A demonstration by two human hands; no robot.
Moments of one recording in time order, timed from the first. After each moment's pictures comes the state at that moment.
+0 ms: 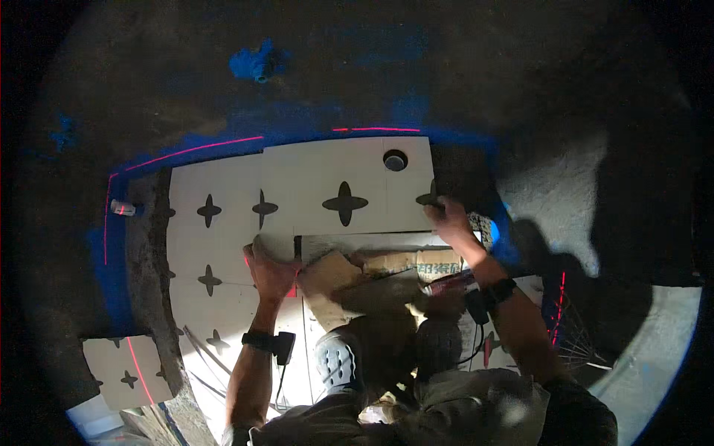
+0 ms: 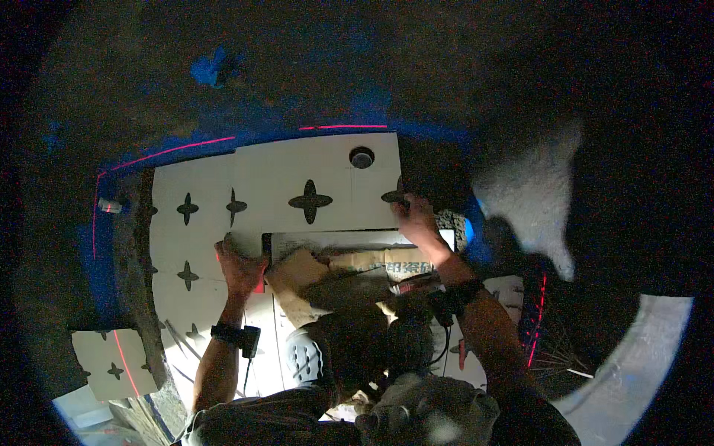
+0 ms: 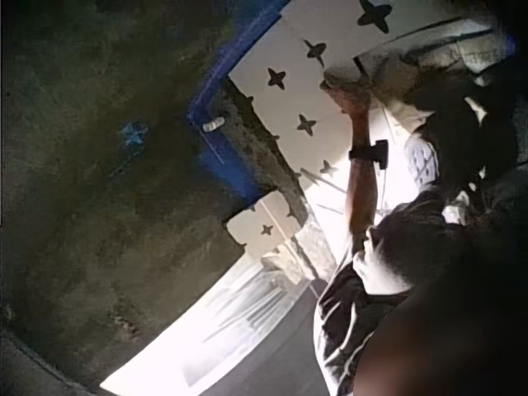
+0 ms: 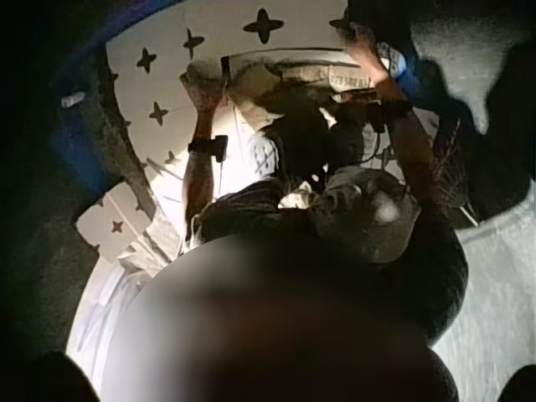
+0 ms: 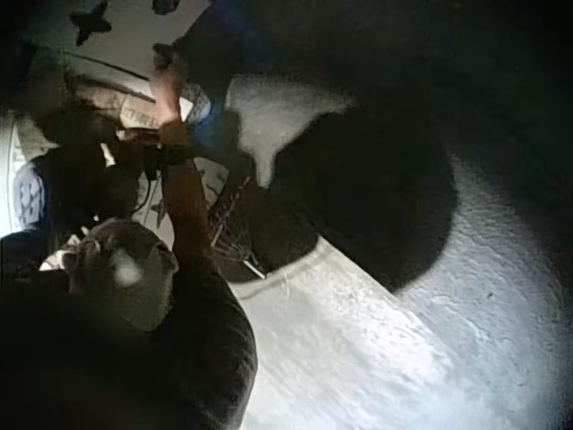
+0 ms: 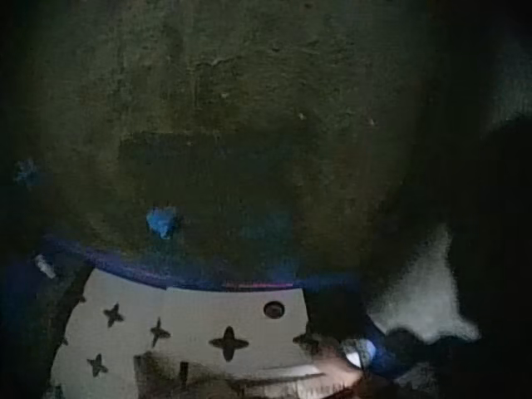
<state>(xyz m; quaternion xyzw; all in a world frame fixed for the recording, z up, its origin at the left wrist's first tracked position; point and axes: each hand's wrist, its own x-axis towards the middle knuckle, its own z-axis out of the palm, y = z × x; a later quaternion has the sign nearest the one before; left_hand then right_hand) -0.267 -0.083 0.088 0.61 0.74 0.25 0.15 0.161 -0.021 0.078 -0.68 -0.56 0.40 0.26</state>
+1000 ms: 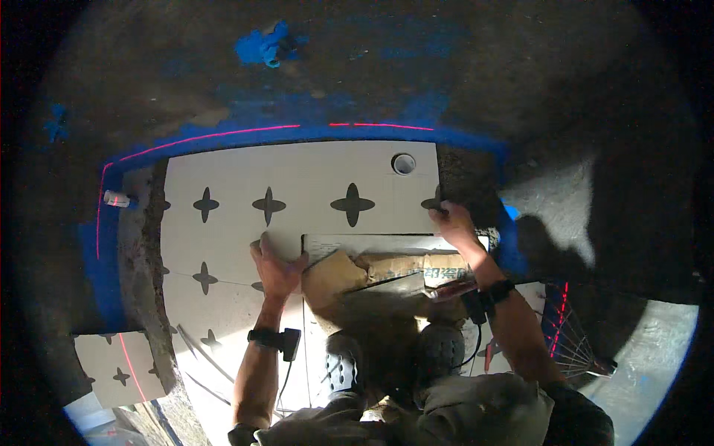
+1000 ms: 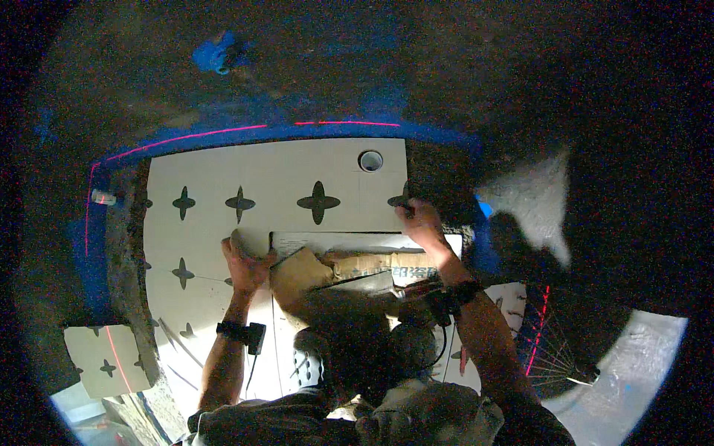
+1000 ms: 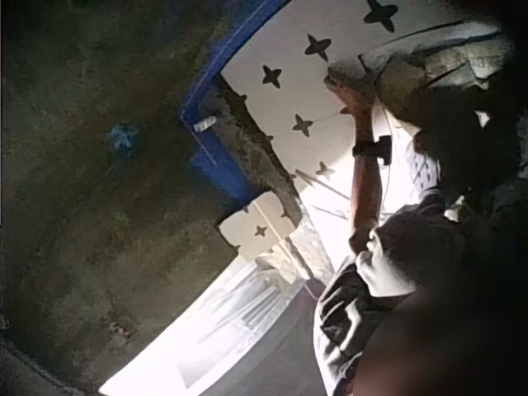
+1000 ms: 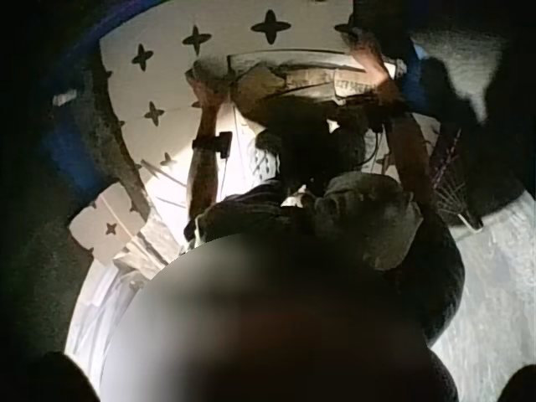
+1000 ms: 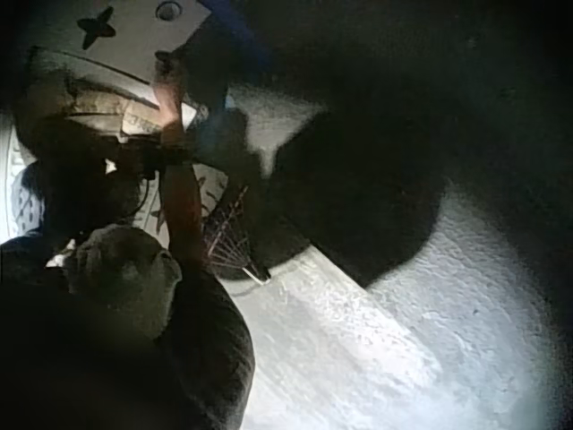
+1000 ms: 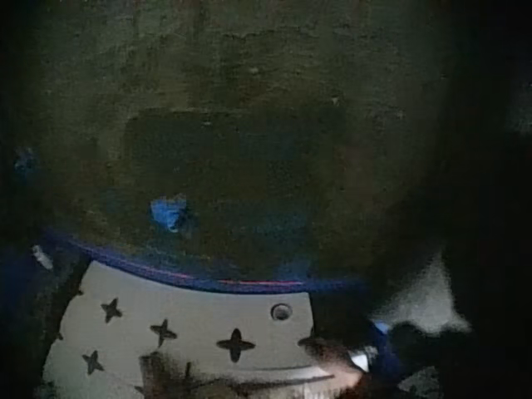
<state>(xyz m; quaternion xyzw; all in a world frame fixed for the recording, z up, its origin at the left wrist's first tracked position) -0.269 -0.074 0.040 0.58 0.73 0.31 0.18 0.169 -0.003 0.030 -0.70 -0.59 0.35 0.20</state>
